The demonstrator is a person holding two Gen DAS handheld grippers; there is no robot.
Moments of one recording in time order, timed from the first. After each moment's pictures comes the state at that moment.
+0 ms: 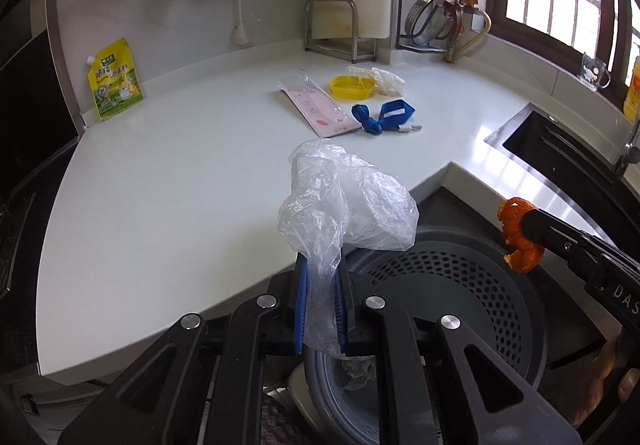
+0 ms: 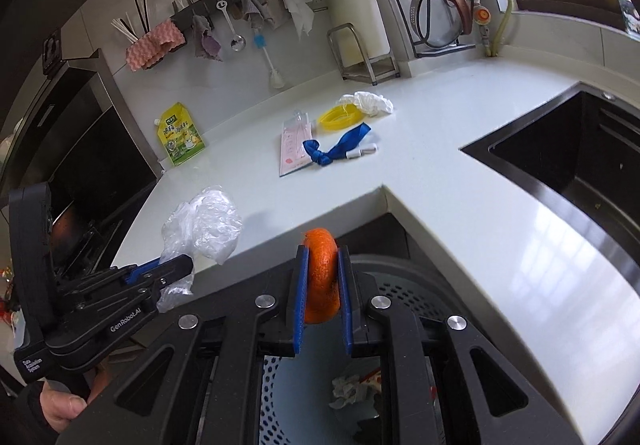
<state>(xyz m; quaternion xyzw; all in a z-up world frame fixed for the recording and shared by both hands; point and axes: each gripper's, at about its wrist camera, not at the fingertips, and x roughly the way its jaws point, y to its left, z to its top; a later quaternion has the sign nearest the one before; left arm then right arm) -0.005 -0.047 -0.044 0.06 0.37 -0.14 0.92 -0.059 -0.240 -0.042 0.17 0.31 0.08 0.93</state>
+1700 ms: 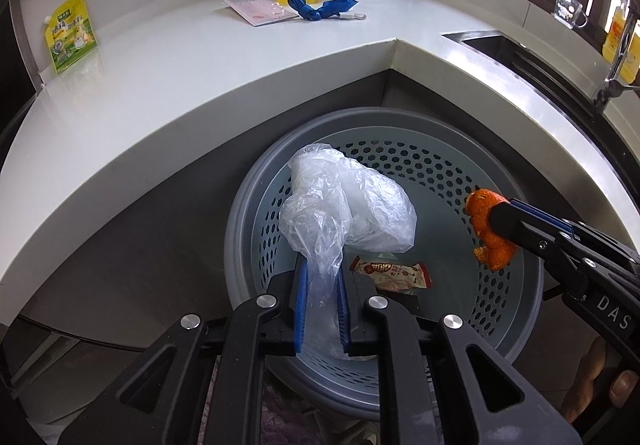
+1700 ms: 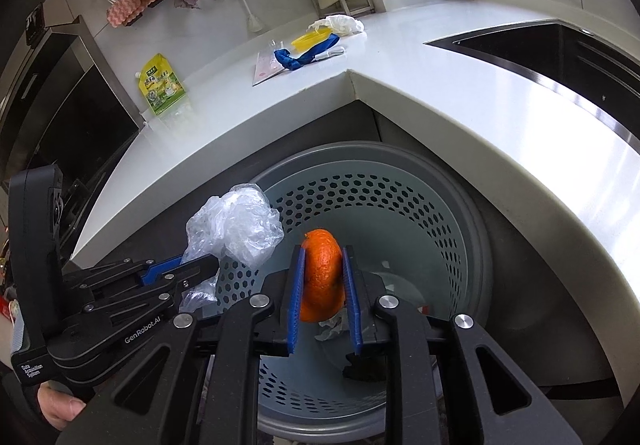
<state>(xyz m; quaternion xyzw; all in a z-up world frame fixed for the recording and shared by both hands) -0.040 -0.075 -0.114 0.08 0.45 -0.18 0.87 -0.100 -0.233 -0.104 0.17 0.39 0.06 0.91</state>
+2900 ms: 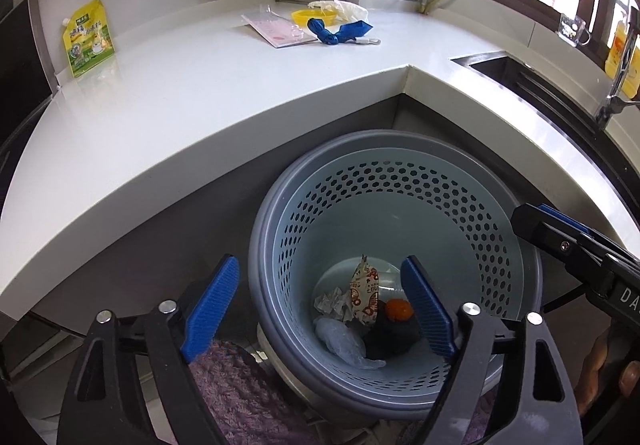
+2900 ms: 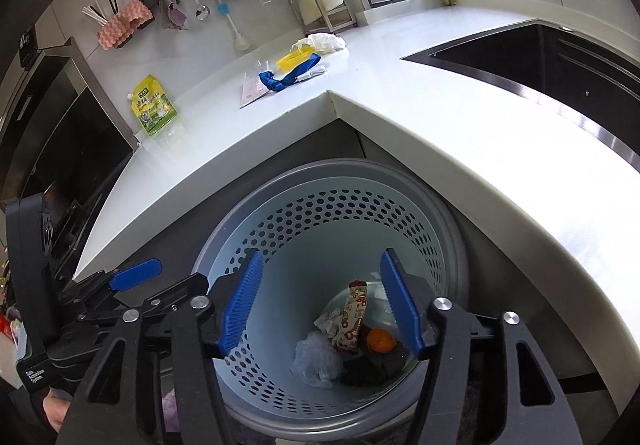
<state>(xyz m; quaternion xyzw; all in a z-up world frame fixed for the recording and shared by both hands) -0.047 -0.058 -0.098 0.07 0.42 -0.17 0.89 -0.110 -0.249 -0.093 0.18 0.36 0.04 0.91</state>
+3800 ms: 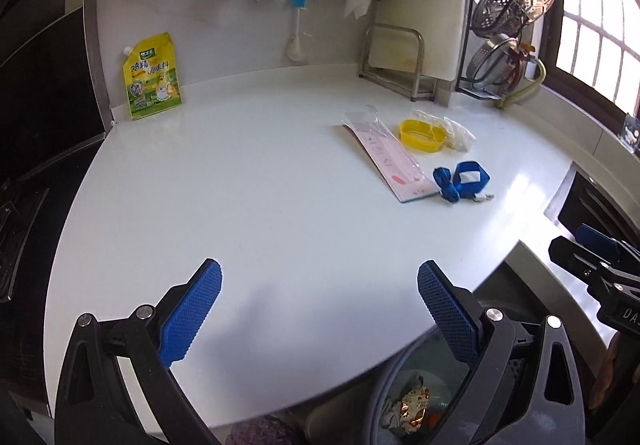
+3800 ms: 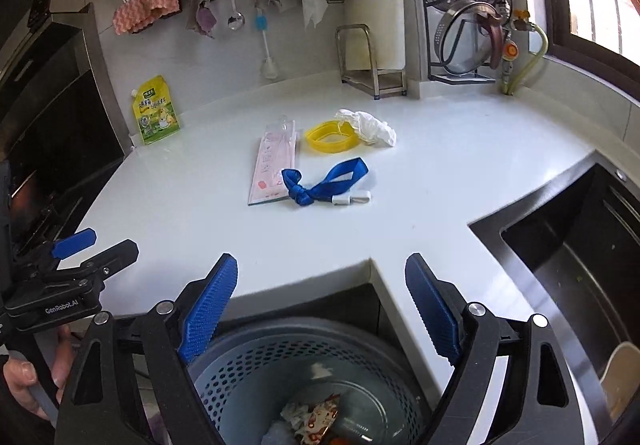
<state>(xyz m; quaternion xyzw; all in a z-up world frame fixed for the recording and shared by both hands) 0.073 -0.001 -0.024 0.00 0.34 -0.08 0.94 0.038 -0.232 -0.020 0.05 0.33 0.06 0.94</state>
